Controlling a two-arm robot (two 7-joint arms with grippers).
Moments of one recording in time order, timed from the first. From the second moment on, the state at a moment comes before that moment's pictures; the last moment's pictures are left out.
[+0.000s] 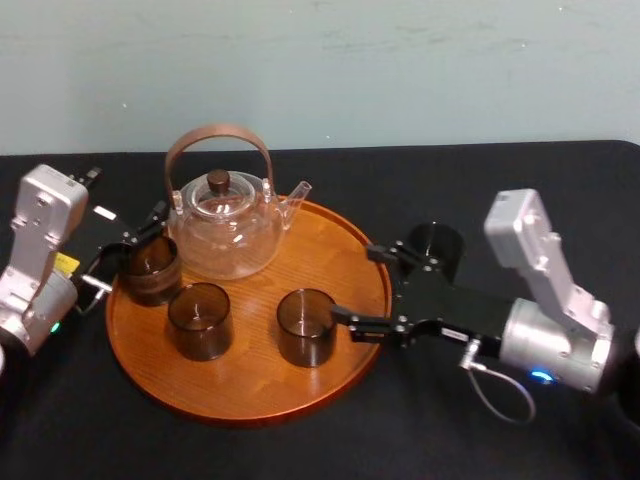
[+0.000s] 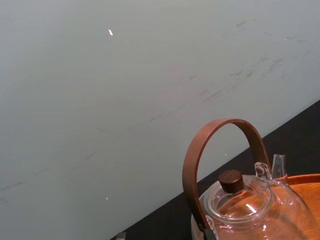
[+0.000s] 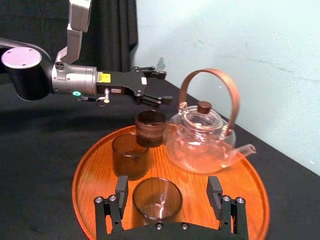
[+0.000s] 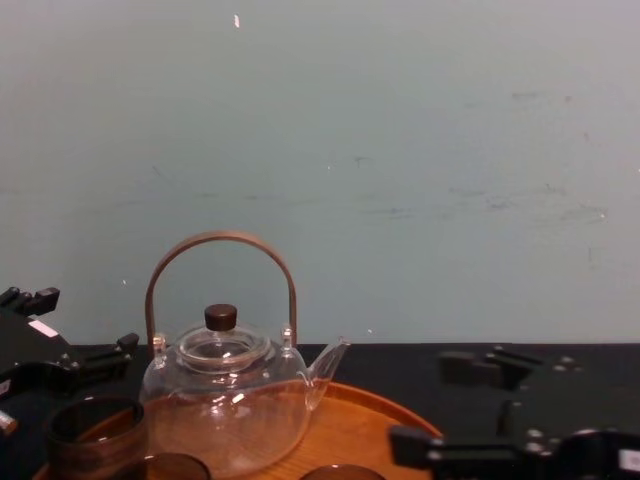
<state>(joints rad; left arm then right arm) -0.20 0.60 0.45 -1.41 -0.25 -0.12 0.03 0.14 0.58 -0.49 -1.68 0.40 0.04 0.56</state>
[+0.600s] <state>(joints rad) -0.20 0.60 0.45 -1.41 -0.25 -0.12 0.03 0.00 0.67 -0.33 -1.67 0.50 -0.02 0.54</state>
